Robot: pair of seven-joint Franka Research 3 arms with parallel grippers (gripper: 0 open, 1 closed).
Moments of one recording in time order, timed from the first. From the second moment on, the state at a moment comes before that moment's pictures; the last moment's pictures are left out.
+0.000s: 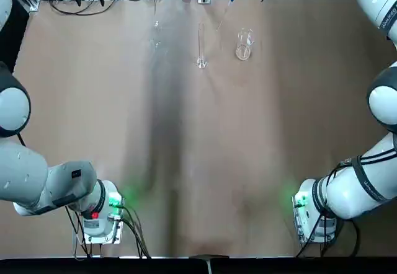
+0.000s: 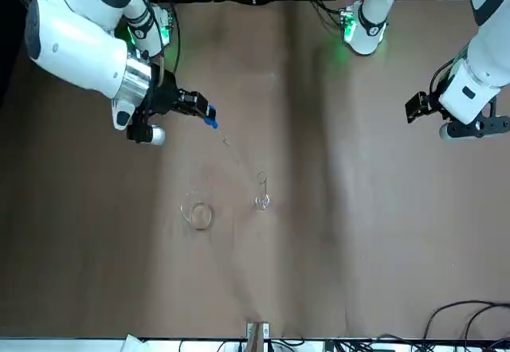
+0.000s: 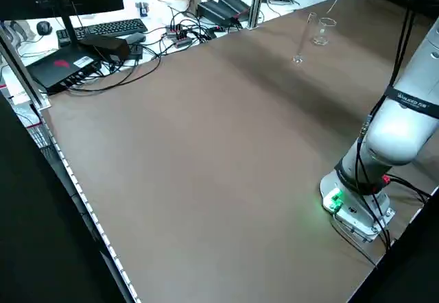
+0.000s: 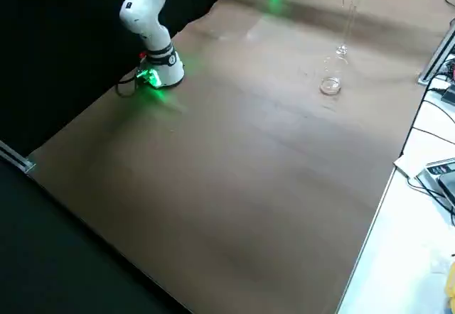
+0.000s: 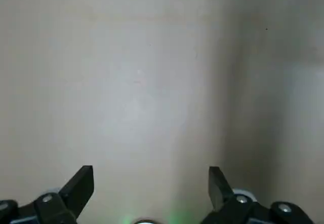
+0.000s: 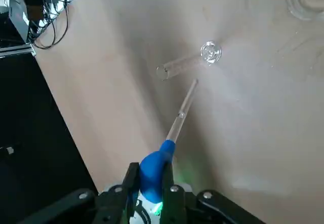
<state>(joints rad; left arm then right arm) 0.25 0.03 -0.41 -1.63 0.06 1.56 -0.20 0.39 0.18 0.04 -1.52 0.68 1.88 0.57</state>
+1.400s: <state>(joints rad) 0.25 0.03 -0.42 -1.63 0.06 1.56 -0.20 0.47 0.19 0.04 -1.49 0.74 2.02 0.58</state>
